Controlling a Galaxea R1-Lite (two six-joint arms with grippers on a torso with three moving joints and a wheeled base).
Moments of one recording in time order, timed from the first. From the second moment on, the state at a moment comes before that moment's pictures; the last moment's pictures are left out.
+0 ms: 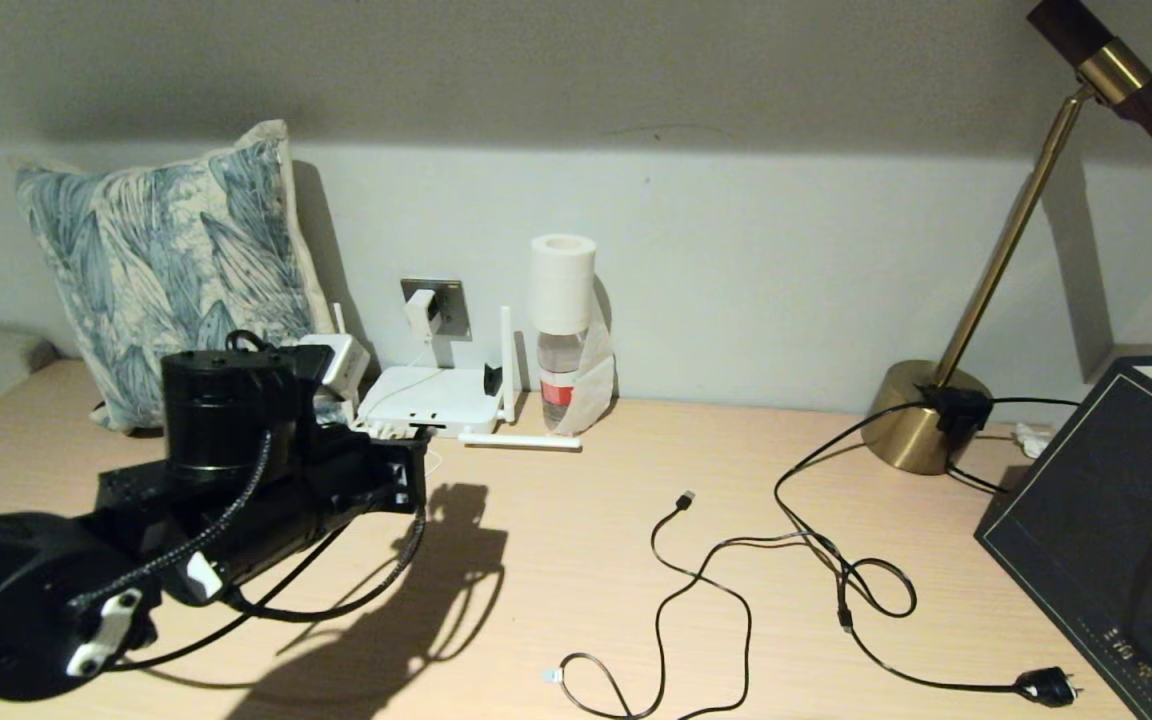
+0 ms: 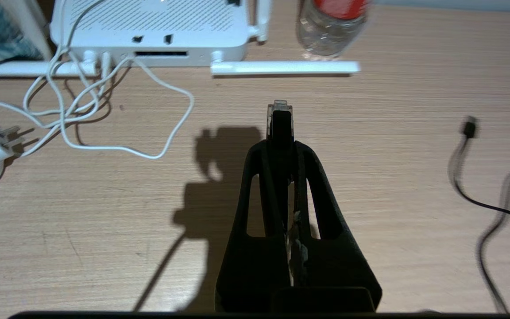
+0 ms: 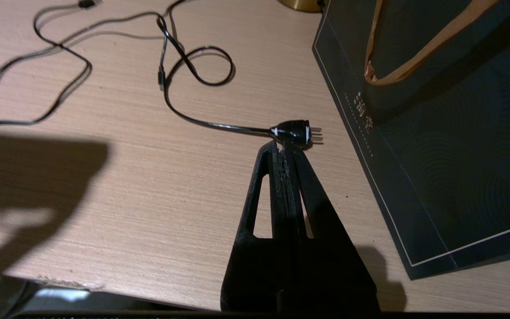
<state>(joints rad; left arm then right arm) -0.42 1.67 -0.70 -0.63 0.20 -0.11 -0.01 0.04 -0.10 0.24 0.00 -0.08</state>
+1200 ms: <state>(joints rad) -0.24 2.01 -0.71 -1.02 0.19 -0.09 -0.01 0.00 -0.10 0.24 0.00 -0.02</state>
